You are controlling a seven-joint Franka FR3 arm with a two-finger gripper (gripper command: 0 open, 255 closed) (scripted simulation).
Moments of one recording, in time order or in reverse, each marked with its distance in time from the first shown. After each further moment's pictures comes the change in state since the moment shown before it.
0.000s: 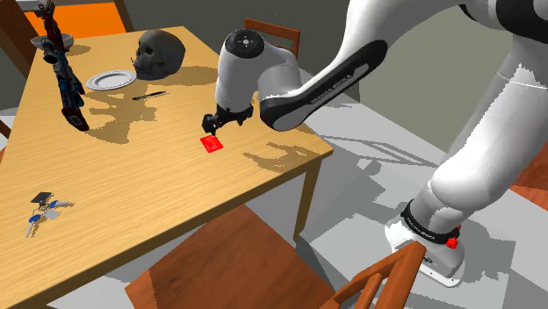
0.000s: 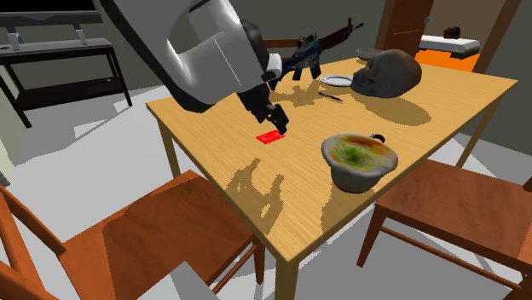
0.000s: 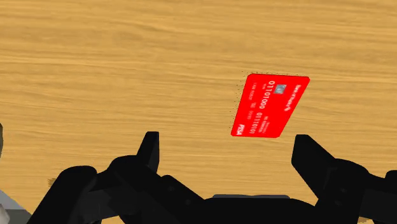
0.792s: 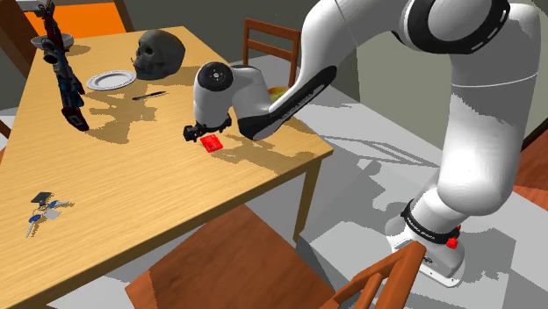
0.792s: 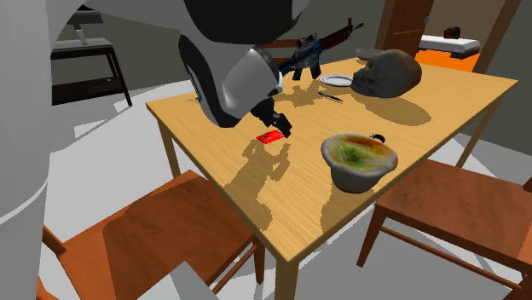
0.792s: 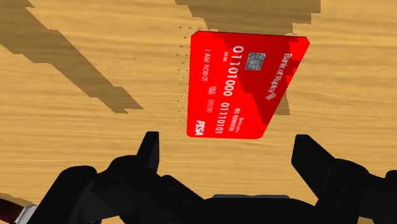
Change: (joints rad) arm 0.154 0.318 -0.113 0.274 -0.347 -0.045 0.252
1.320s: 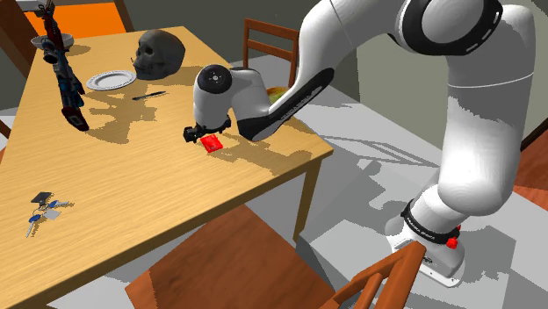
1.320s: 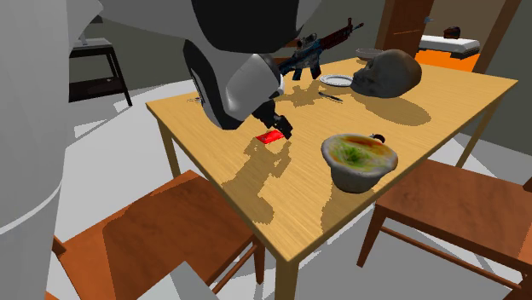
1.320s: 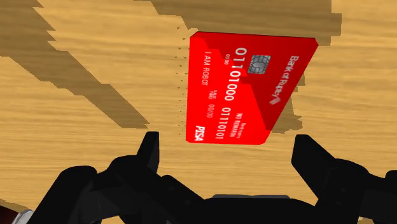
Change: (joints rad) arm 0.006 0.021 -0.009 0.014 -0.016 0.004 0.008
